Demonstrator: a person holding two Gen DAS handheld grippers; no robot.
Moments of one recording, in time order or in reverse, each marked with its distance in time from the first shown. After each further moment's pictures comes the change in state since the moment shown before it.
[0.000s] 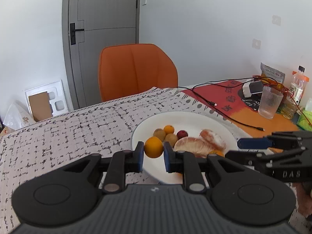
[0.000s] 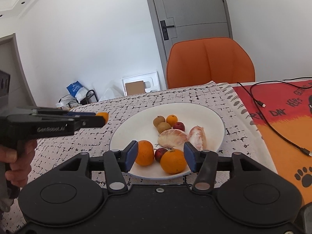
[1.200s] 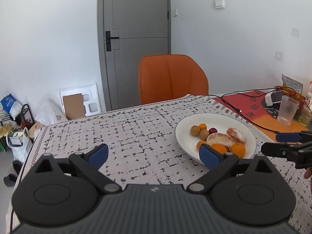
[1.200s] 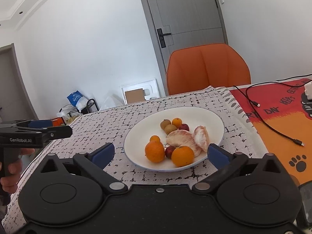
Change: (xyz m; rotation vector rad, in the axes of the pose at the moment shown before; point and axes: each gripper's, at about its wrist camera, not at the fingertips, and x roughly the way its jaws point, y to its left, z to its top) left arm -0.083 0.028 -0.026 -0.062 -0.054 0.196; right arm -0.032 0.017 -0.005 0.040 -0.043 -0.009
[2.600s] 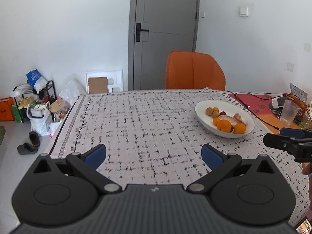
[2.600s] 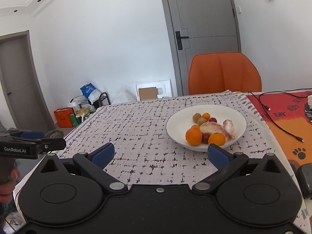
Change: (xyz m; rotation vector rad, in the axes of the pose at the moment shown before) left arm -0.107 0.033 -0.053 -0.142 0.042 0.103; right arm -0.060 0.082 -0.022 -0.092 0.001 0.030
